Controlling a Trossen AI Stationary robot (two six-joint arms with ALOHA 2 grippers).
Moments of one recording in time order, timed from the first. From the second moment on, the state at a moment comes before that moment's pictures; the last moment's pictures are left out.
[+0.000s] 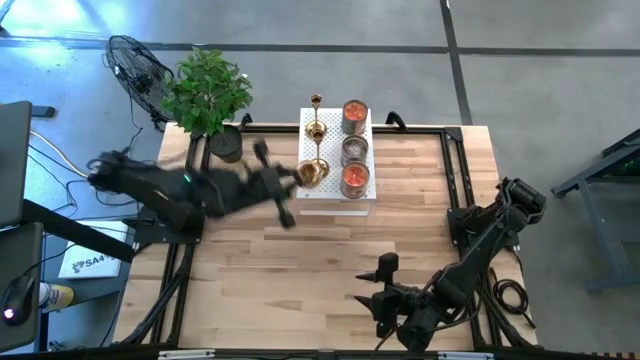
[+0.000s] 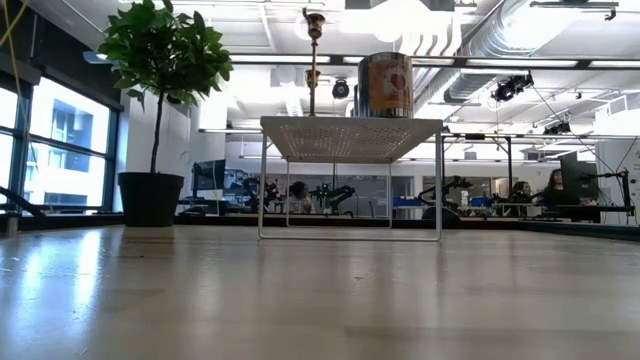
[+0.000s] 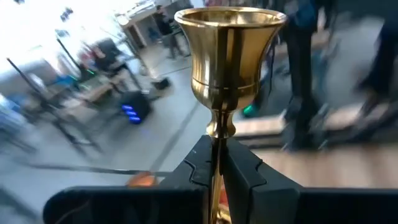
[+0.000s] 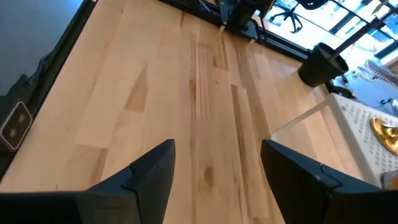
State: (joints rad) left arm -0.34 1.36 1.51 -0.22 -0.81 0.33; right arm 0.82 1.70 1.35 -0.56 0.88 0.33
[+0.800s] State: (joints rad) left arm 0.03 1.21 0.91 0.28 -0.23 0.00; right arm 0.82 1.70 1.35 -0.65 0.89 0.44
